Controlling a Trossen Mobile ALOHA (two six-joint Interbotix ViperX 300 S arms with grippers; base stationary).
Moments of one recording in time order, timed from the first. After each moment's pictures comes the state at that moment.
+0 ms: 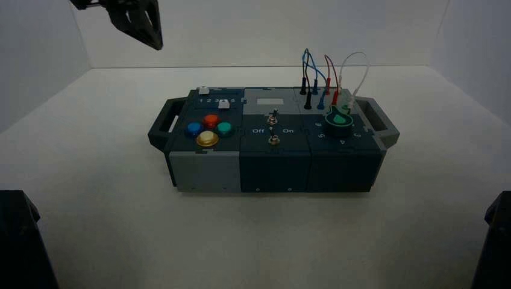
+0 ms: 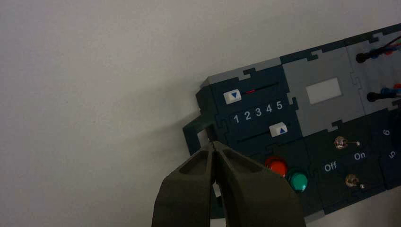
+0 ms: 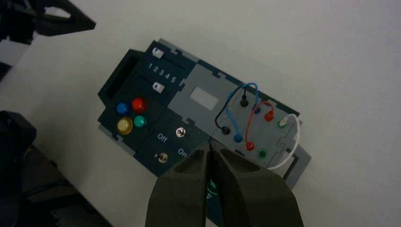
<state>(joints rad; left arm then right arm) -0.33 -0.25 0.76 -0.18 0.61 0.06 0.37 -0.54 0.74 0.41 0.80 -0.35</state>
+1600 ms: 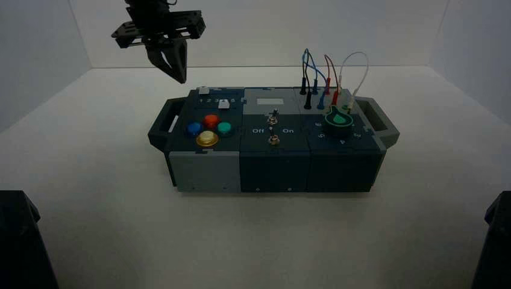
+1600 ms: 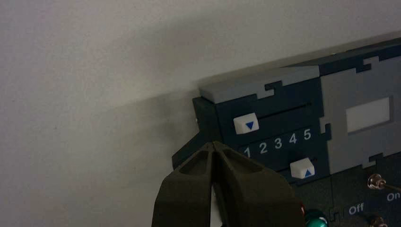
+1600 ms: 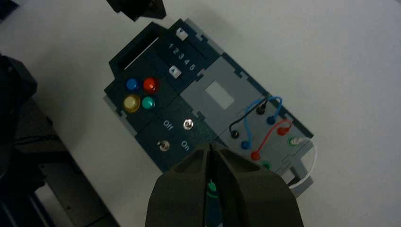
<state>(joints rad) -0.35 0.10 0.58 -0.21 0.62 0.02 0.42 -0.41 0.64 0.42 0.87 -0.54</state>
